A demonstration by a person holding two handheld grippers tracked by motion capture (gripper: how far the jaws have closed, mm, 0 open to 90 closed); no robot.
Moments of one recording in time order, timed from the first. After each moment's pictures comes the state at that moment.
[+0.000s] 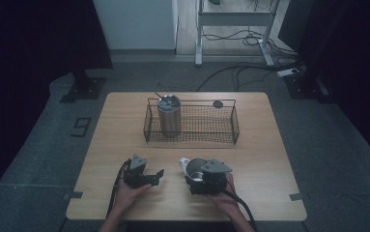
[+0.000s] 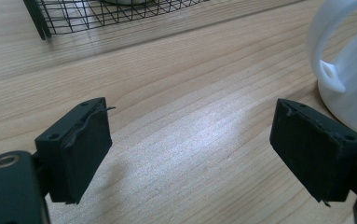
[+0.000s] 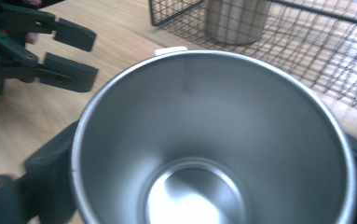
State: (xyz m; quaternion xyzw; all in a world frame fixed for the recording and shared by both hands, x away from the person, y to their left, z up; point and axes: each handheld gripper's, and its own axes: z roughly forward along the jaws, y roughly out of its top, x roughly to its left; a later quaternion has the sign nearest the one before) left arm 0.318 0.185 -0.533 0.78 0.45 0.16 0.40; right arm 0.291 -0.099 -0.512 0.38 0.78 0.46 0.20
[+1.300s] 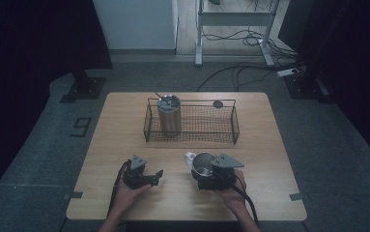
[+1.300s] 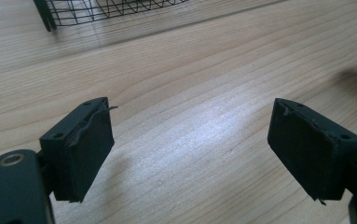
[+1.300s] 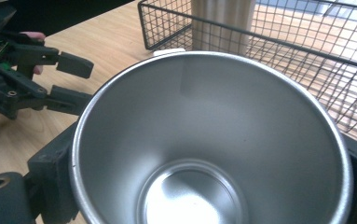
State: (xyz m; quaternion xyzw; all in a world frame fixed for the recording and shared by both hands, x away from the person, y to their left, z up) left arm 0.316 0.186 -0.532 0.78 0.46 0.17 0.39; right arm 0.295 -0.123 -0.488 0.39 0.76 0.48 0.19
